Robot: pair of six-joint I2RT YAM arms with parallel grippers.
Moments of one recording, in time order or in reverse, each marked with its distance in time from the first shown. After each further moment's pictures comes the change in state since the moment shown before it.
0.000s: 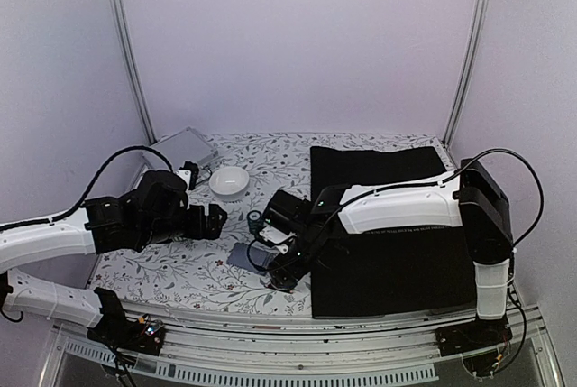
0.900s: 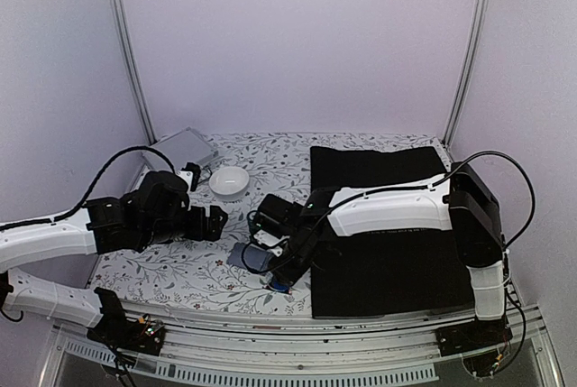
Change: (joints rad) left arm 0.000 0.008 -0.004 0.008 0.000 0.034; right arm 0.028 0.064 0.086 -0.063 0.062 0.005
